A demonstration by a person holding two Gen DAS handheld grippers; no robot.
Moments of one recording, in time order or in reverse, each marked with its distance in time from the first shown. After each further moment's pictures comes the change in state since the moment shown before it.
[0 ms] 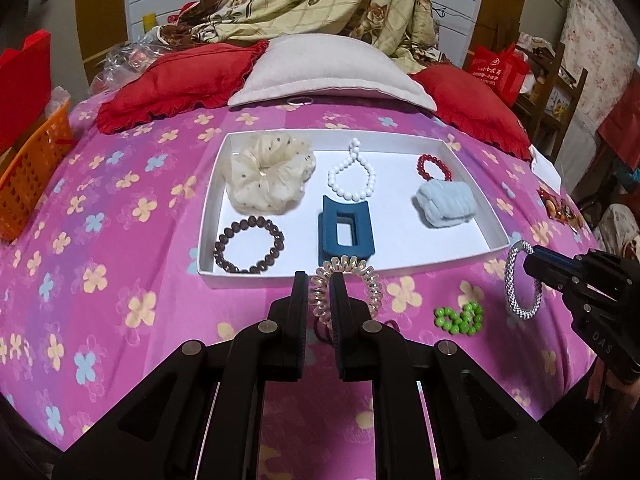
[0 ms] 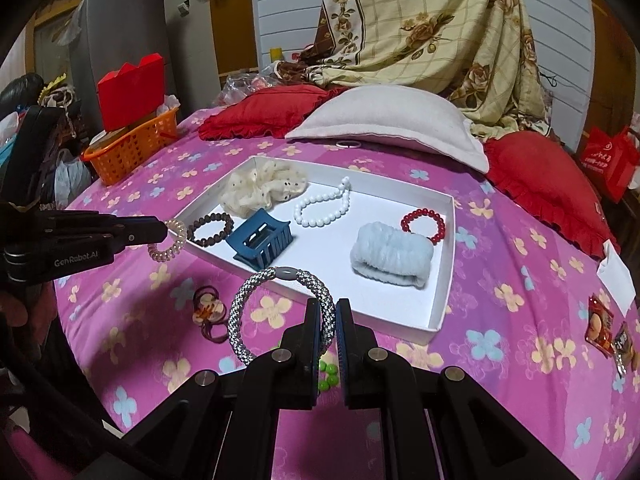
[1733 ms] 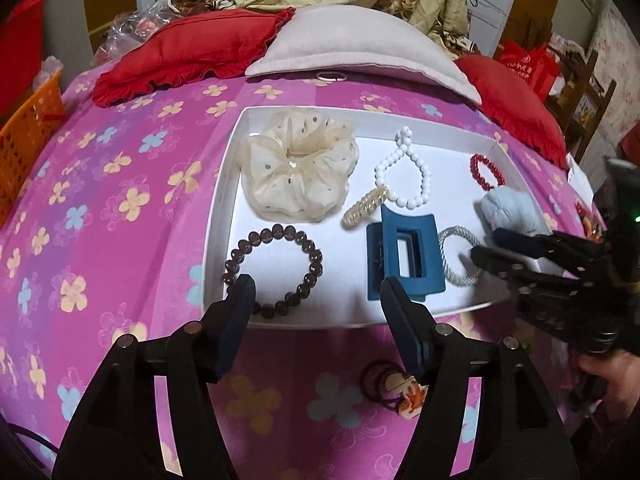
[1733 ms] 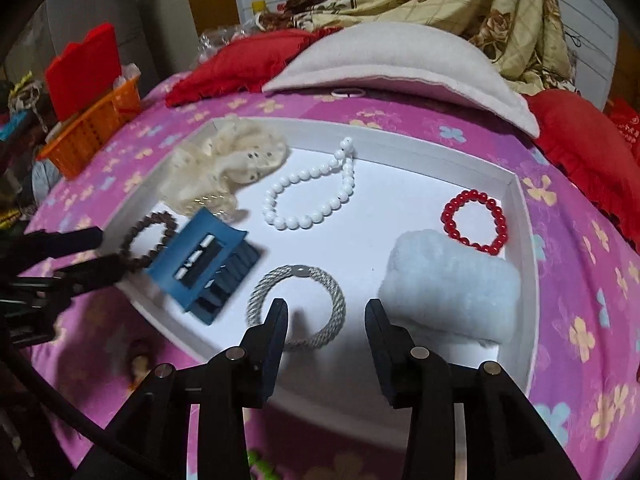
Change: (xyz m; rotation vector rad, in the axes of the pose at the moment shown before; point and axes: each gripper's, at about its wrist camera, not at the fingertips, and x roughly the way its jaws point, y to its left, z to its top) left arm 0.067 0.032 0.021 -0.055 0.080 0.037; right arm 0.121 -0.013 0.037 0.052 0.162 0.022
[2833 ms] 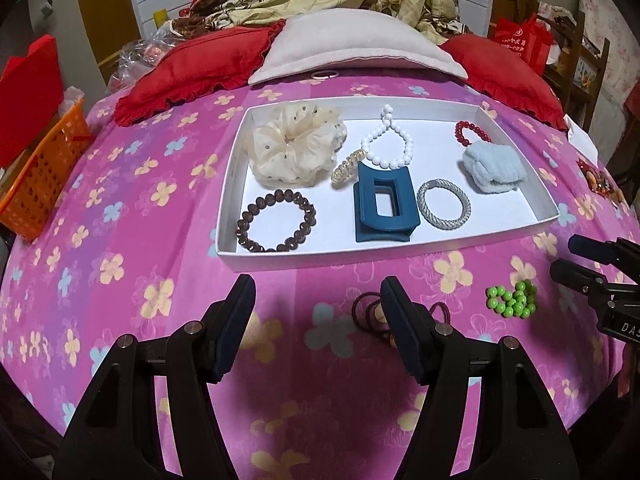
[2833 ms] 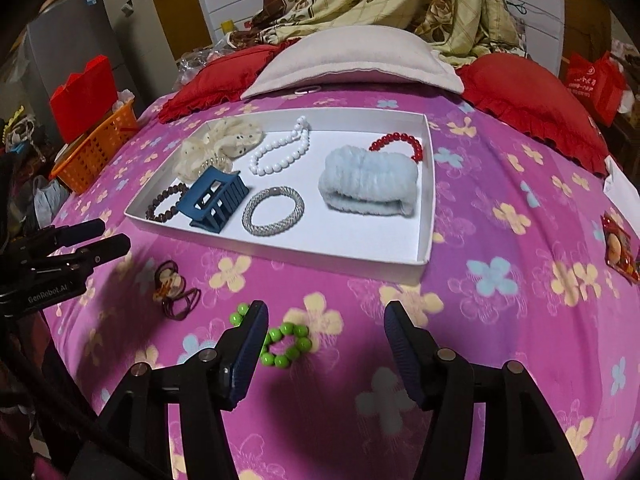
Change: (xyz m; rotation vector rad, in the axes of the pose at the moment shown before) left arm -0.038 -0.027 -0.041 0.095 -0.024 0.103; right arm -0.076 -0.023 -0.078 0.132 -0.012 -0.018
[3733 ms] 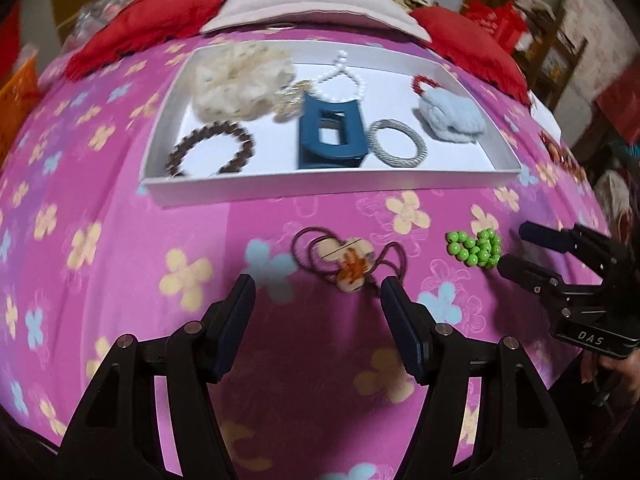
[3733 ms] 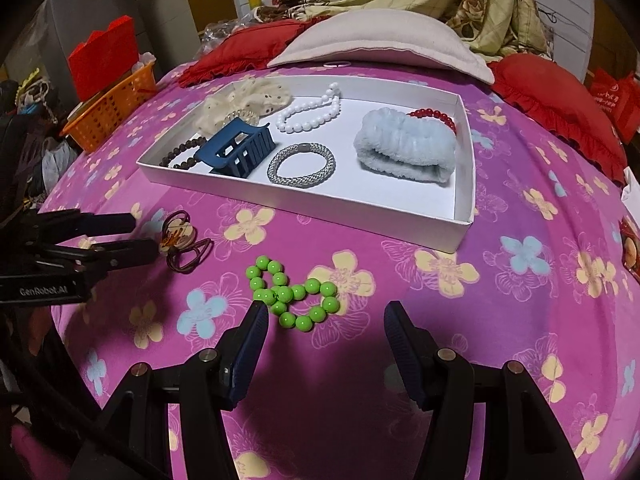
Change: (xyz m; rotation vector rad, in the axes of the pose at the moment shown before) left arm 0.021 -0.018 -0.026 0.008 0.124 -0.204; right arm 0.016 0.019 -0.022 -0.095 0.051 0.020
